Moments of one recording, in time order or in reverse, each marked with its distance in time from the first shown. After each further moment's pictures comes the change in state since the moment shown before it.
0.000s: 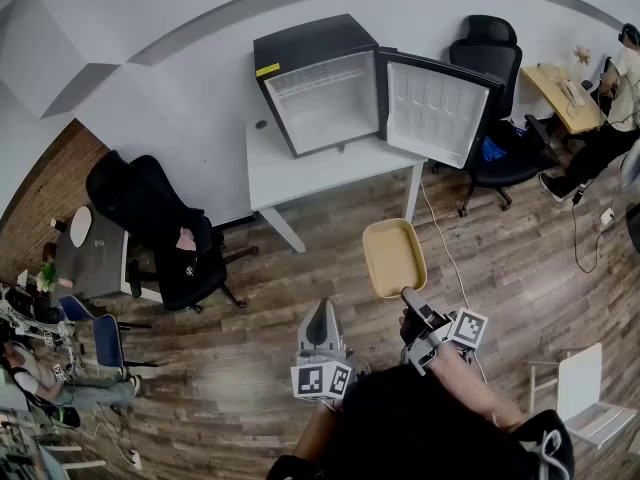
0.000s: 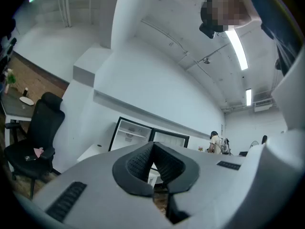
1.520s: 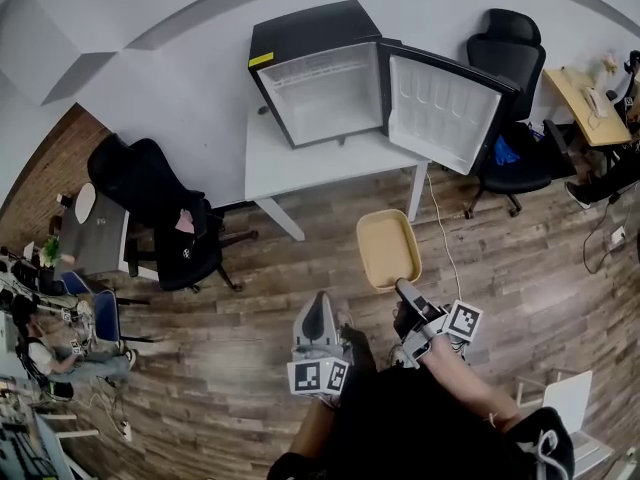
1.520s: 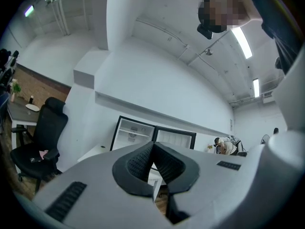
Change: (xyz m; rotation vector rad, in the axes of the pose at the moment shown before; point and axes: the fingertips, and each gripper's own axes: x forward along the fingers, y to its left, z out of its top) left arm 0.065 -0.043 -0.020 0.026 0.004 0.116; right arm 0.023 -0.029 0.081 0.067 0.090 0.001
